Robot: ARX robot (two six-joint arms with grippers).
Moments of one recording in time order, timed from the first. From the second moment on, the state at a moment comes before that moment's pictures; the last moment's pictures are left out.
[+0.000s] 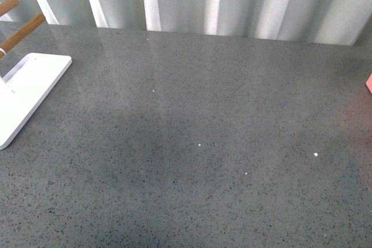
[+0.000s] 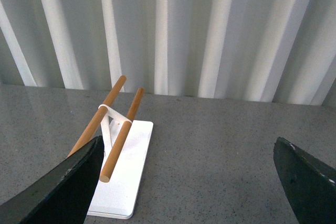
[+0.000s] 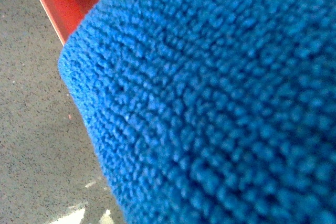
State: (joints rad) left arm 0.00 0.00 0.02 0.00 0.00 -0.01; right arm -0.35 1.69 1.45 -0.93 0.16 0.10
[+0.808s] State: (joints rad) left arm 0.00 0.00 0.02 0.00 0.00 -0.01; right arm -0.42 1.72 1.45 -0.91 0.16 -0.03
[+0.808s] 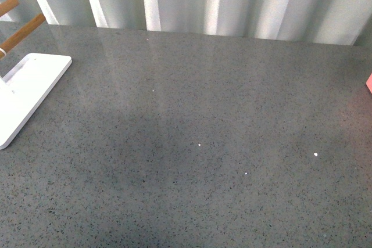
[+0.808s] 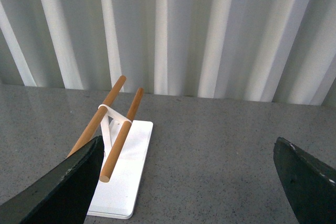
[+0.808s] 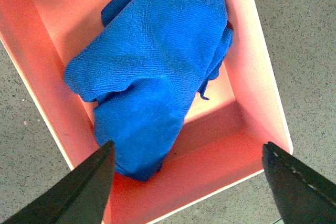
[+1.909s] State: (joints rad) left arm 0.00 0.00 0.02 0.00 0.00 0.00; right arm -0.13 0.95 0.16 0.78 -0.14 -0.02
